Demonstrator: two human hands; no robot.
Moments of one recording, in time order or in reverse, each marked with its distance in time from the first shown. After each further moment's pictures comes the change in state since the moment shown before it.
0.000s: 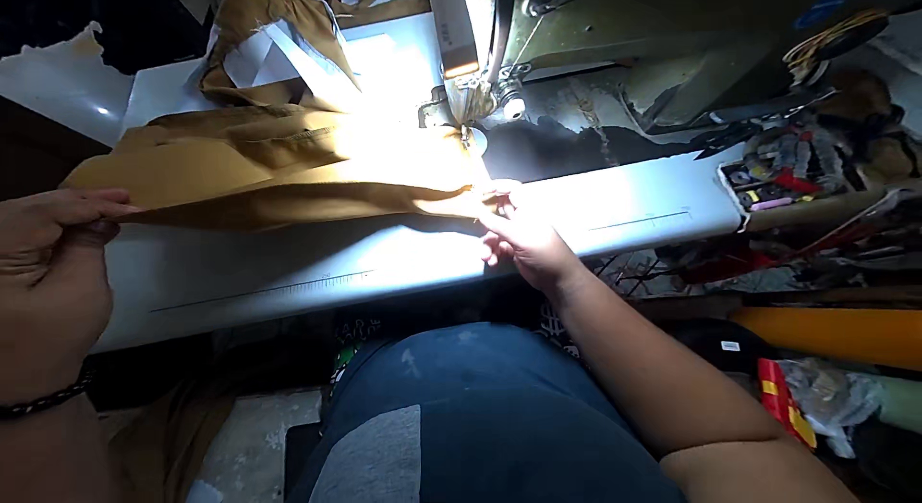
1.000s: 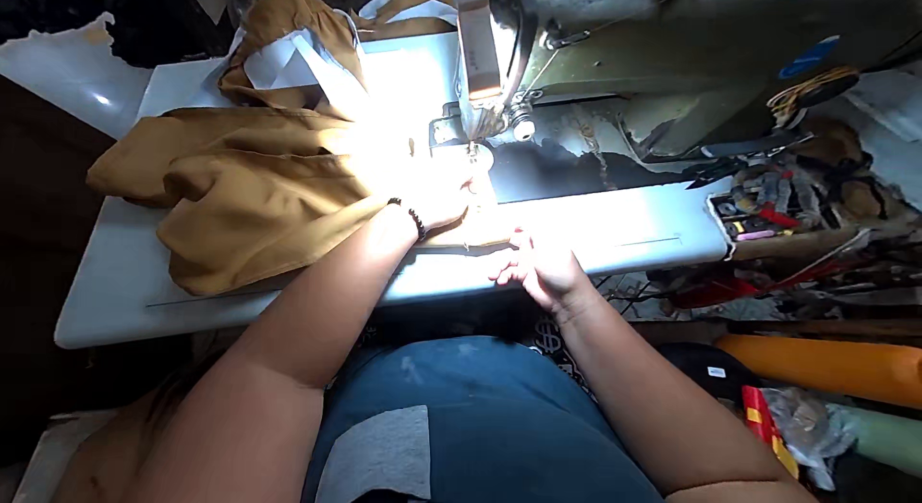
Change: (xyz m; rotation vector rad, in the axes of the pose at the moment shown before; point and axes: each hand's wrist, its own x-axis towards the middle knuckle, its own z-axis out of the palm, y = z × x) left_hand 0.091 0.124 0.260 -0.070 -0.627 0.329; right_hand -0.010 -0.001 -0.014 0.143 0.091 0.244
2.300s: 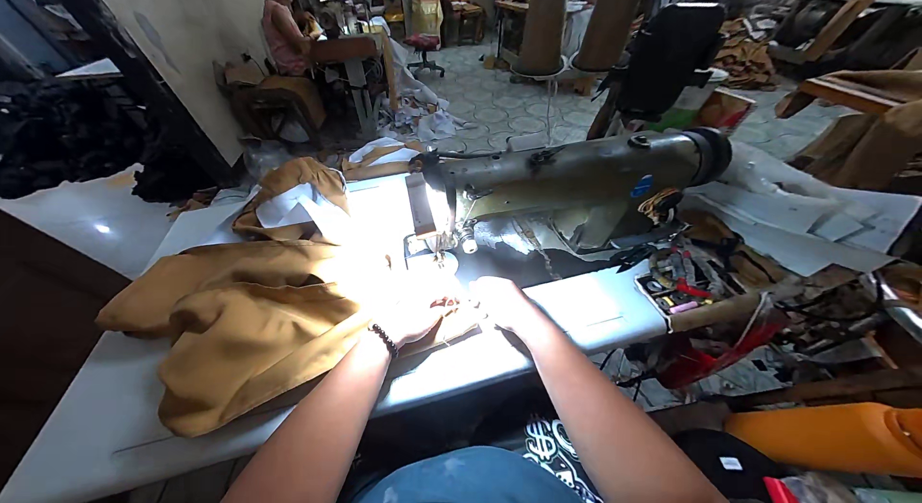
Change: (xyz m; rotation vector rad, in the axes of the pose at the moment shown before) left_hand -0.008 0.026 -0.017 -0.280 -0.348 -0.261; right_hand 0.062 -0.056 -0.010 -1.032 0.116 0.014
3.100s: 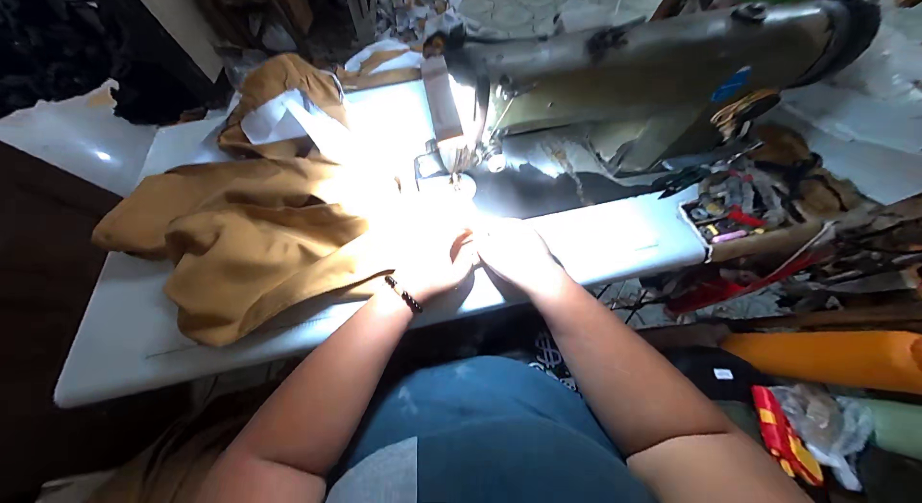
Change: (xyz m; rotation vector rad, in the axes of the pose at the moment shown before) left_hand -0.022 -0.017 0.057 0.085 0.481 0.262; right_hand -0.028 -0.002 0.038 -0.407 0.191 -0.286
